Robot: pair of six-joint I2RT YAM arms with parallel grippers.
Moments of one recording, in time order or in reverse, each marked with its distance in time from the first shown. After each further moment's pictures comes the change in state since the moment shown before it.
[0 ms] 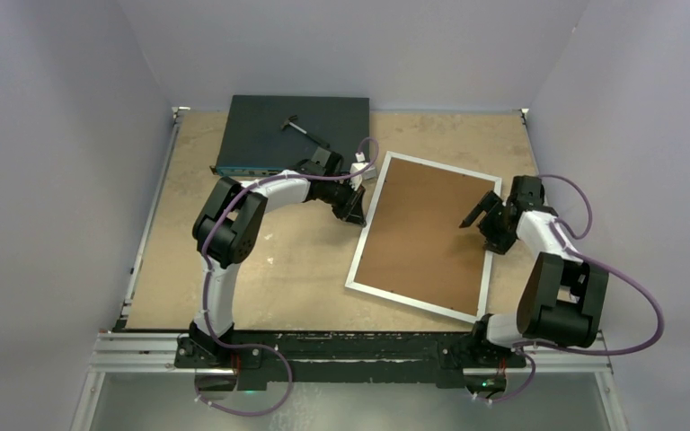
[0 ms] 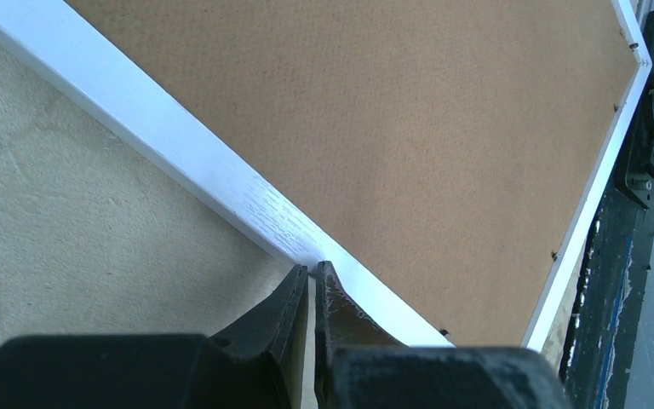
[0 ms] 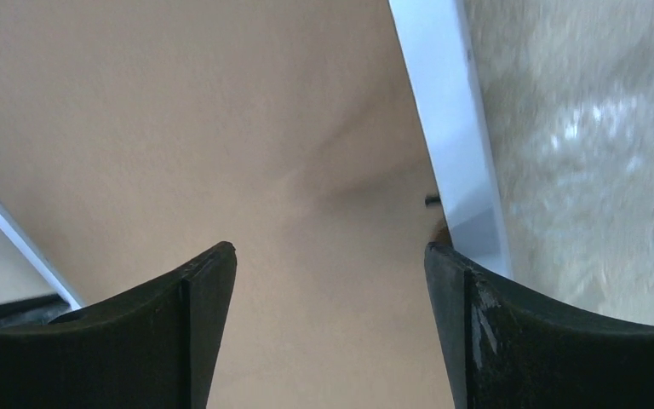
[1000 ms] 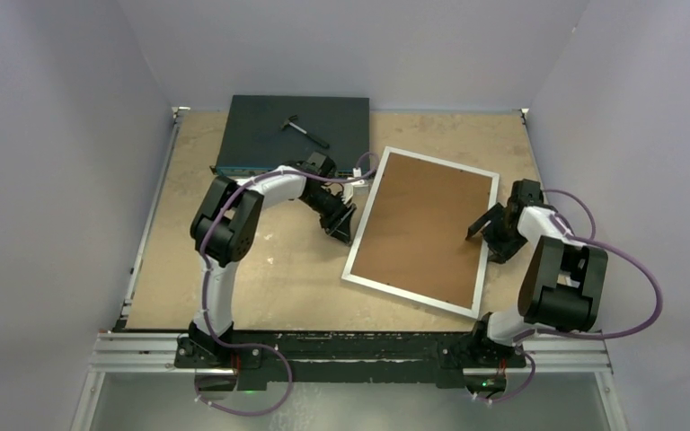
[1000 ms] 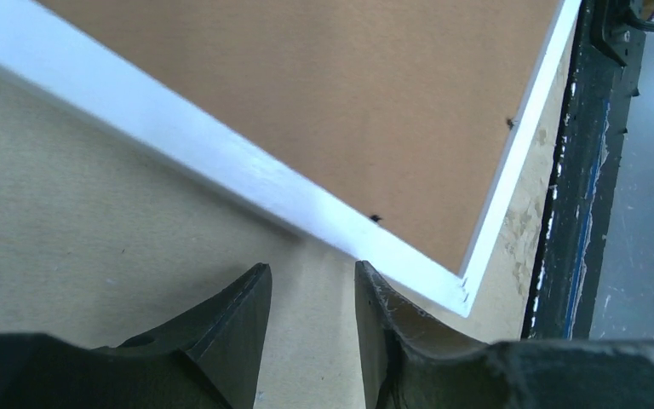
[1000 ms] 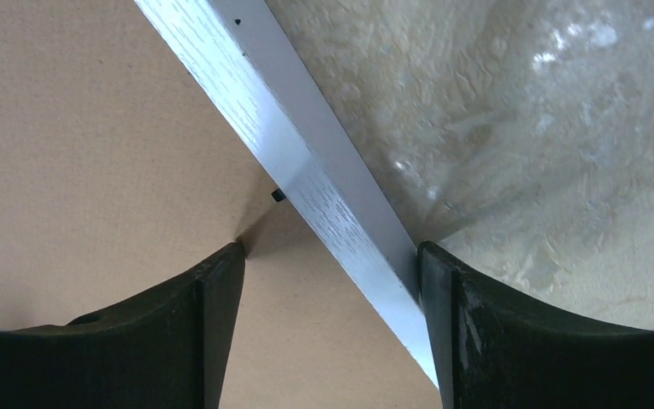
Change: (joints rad) left arm 0.037 -0.002 0.033 -0.389 0.105 0.344; right arm -0.017 0.074 0.008 -0.114 0.091 0.112
